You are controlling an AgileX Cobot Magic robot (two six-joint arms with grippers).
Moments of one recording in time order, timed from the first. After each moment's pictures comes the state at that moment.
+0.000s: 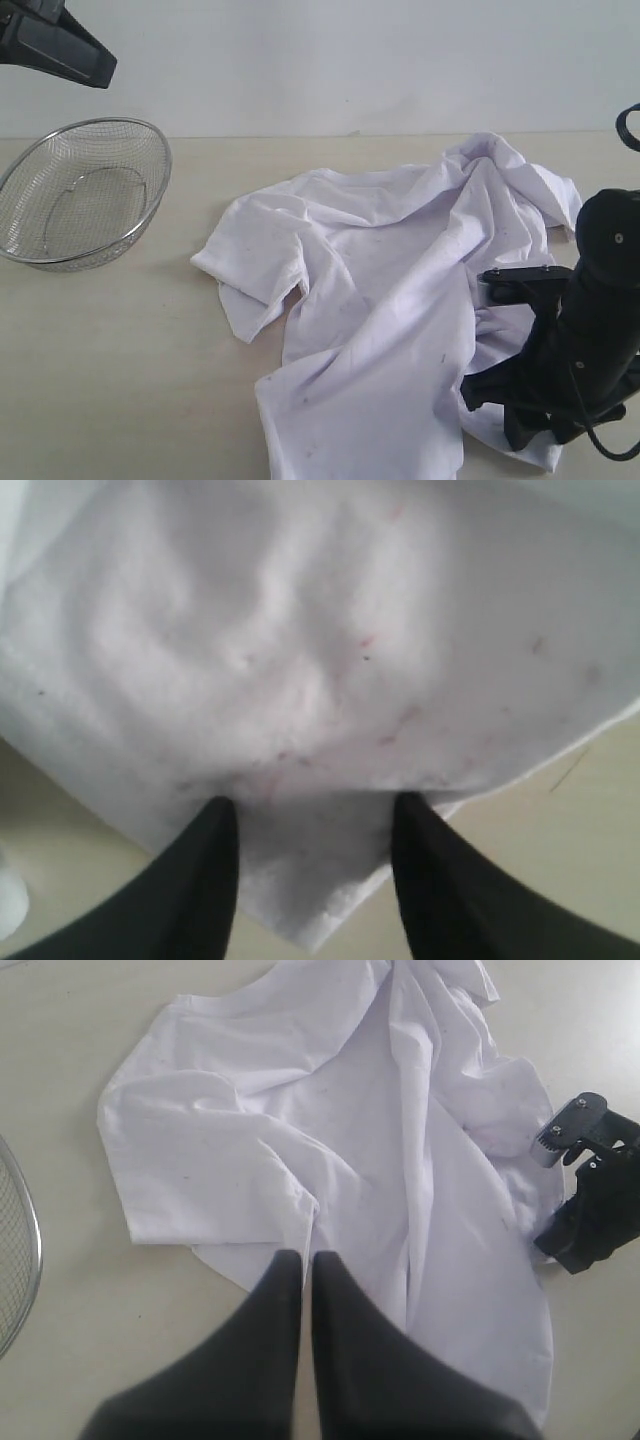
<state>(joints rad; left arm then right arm) -0.24 1.29 -1.30 -0.46 1.02 0.40 0.22 1.71 -0.71 0.14 0.67 0.08</state>
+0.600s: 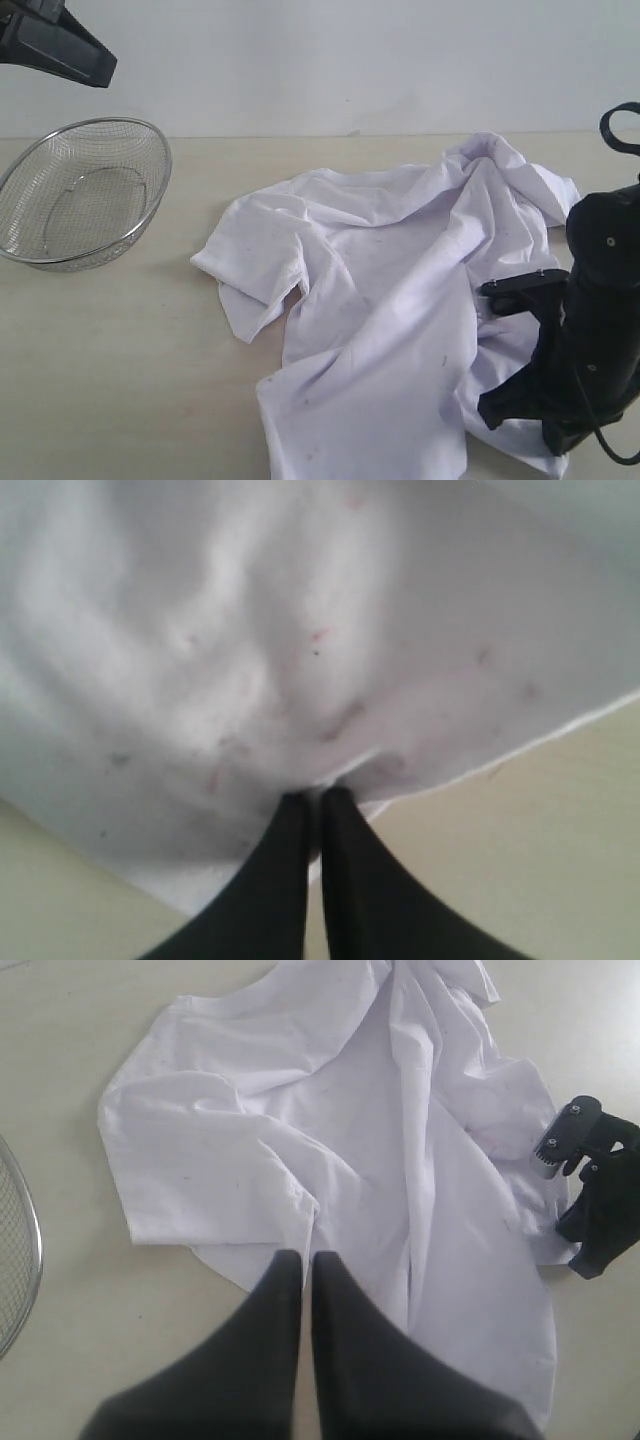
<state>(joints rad) -0.24 1.29 -1.30 -0.46 1.02 0.40 0.22 1.73 -0.72 -0.01 0.75 0.08</state>
